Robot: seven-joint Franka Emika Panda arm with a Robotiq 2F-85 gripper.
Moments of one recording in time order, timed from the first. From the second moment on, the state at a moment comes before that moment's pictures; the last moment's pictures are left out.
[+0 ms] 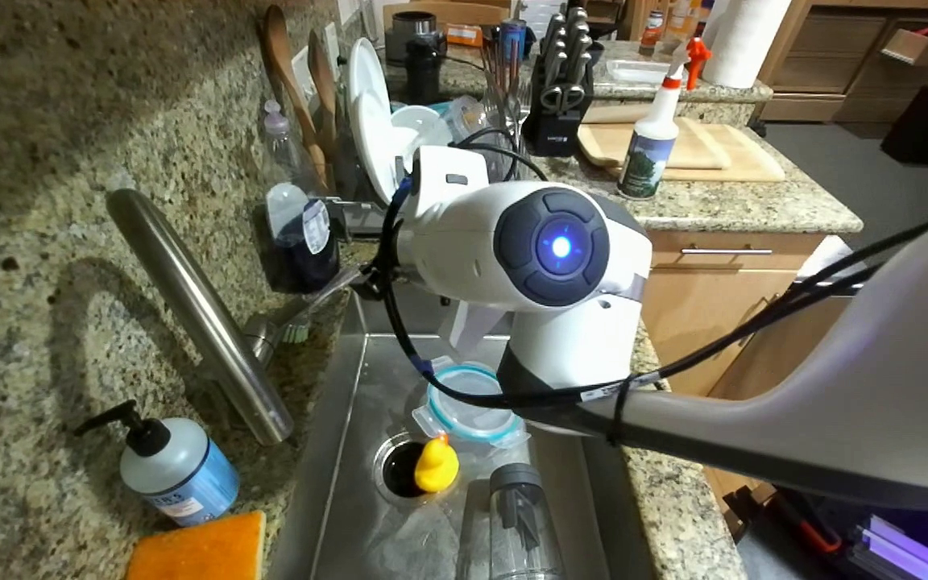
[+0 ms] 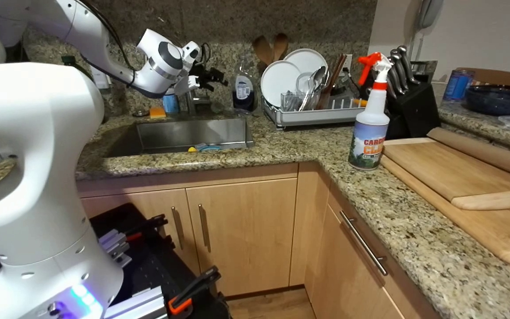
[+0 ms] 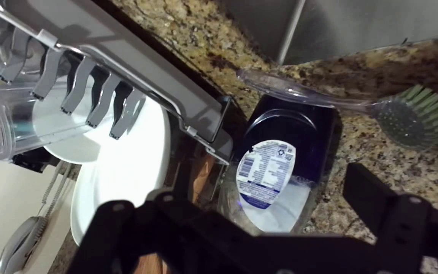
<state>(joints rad) 1.62 0.98 -1.14 -1.82 0.09 3.00 0.56</state>
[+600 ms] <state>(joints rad) 1.59 0.97 -1.08 -1.83 0.21 3.19 0.58</state>
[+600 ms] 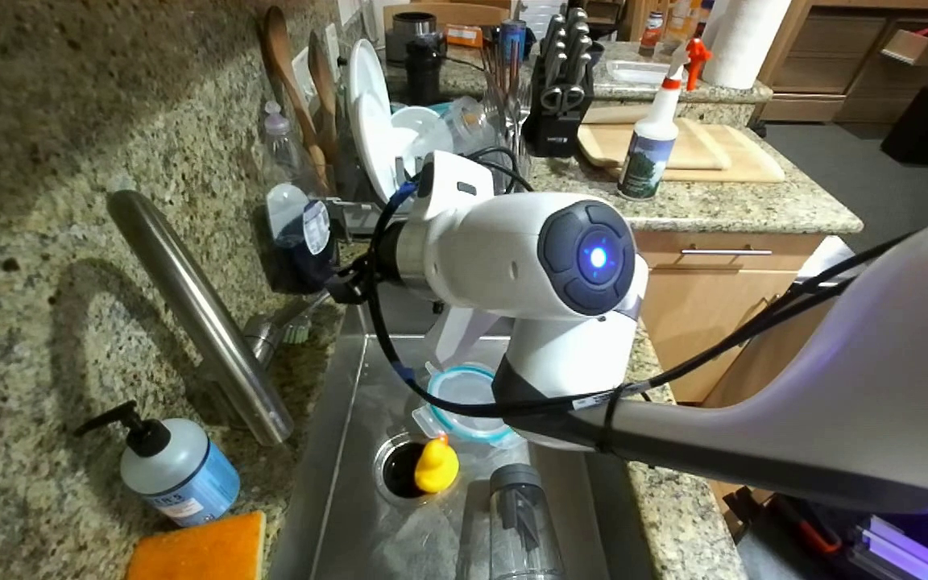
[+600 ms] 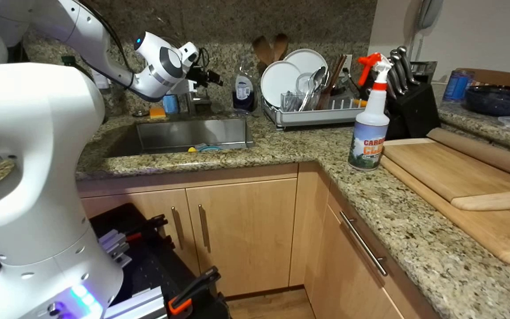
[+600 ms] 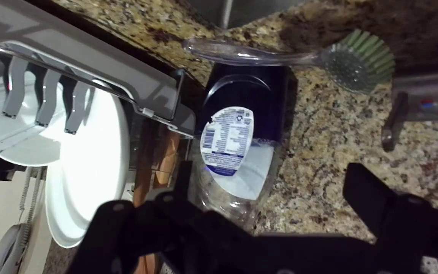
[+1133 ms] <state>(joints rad) 1.48 0.89 -0.89 -1.83 0.40 3.45 0.51</state>
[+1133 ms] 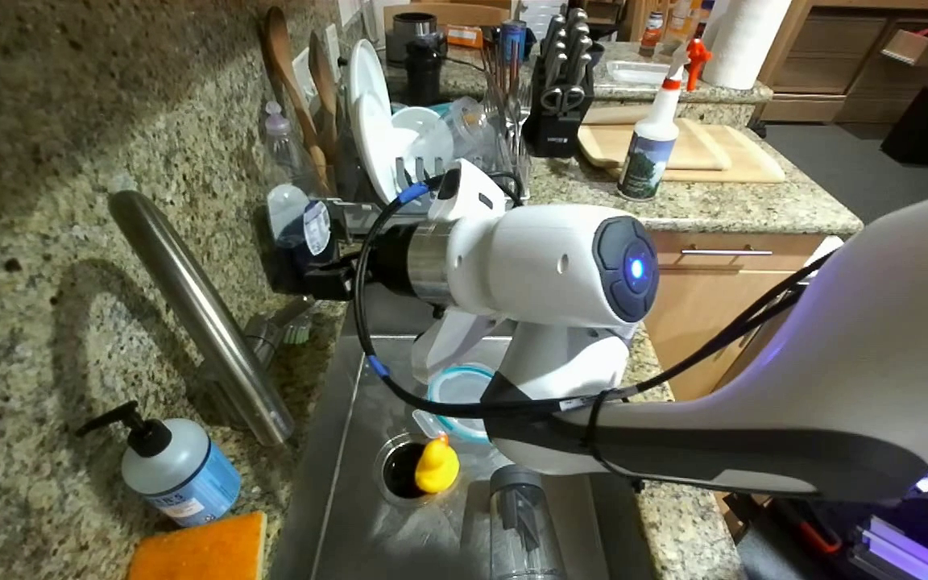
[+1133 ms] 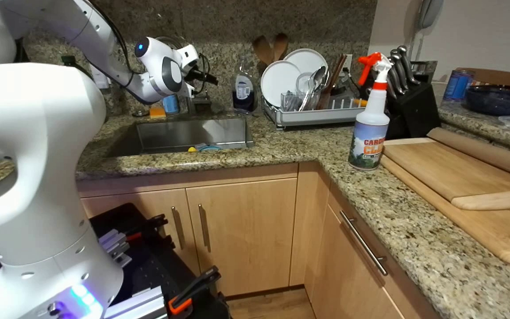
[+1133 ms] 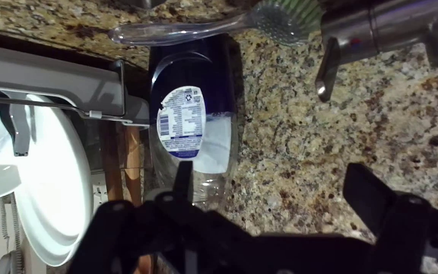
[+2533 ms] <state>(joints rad) 1.35 0.47 -0.62 -1.87 0.43 3.32 0.56</state>
